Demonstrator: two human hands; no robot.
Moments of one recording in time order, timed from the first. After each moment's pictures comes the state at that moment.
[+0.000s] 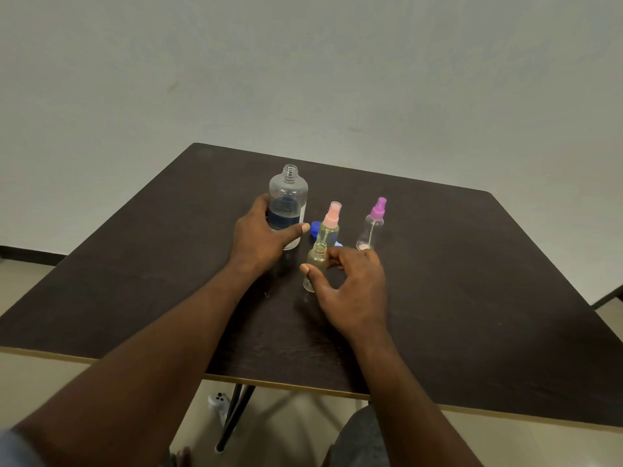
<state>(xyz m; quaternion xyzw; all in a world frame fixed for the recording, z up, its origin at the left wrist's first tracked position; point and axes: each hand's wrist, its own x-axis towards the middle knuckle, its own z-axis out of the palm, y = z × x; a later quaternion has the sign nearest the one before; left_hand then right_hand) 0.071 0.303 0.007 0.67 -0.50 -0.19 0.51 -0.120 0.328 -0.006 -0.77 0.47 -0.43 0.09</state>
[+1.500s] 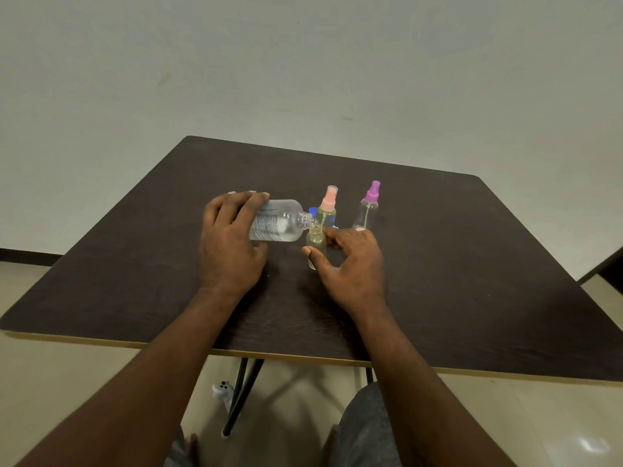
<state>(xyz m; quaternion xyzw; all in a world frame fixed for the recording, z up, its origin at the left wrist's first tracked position) 0.087 0.371 -0.007 0.67 -0.58 0.13 0.44 -0.122 0.329 -0.009 -0.77 0.44 -0.45 0.07</state>
